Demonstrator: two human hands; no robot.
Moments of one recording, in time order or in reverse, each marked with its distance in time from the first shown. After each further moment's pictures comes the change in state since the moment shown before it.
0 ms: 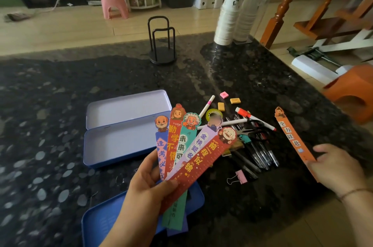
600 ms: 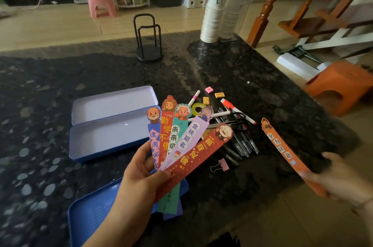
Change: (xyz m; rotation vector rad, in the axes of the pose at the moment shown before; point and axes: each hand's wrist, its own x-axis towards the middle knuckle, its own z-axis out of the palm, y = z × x) left_hand -0.007 -0.003 0.018 0.050 0.017 0.021; right_hand -0.020 0.053 -0.023 0.135 -0.223 0.214
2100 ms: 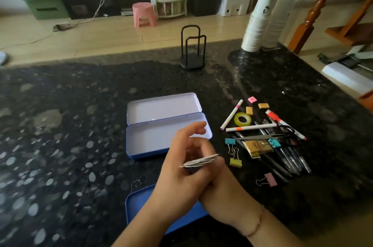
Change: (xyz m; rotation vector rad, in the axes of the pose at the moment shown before) left_hand -0.006 0.038 -0.015 0.510 -0.014 0.517; right_hand -0.184 -0.164 0.155 0.511 -0.749 -1.165
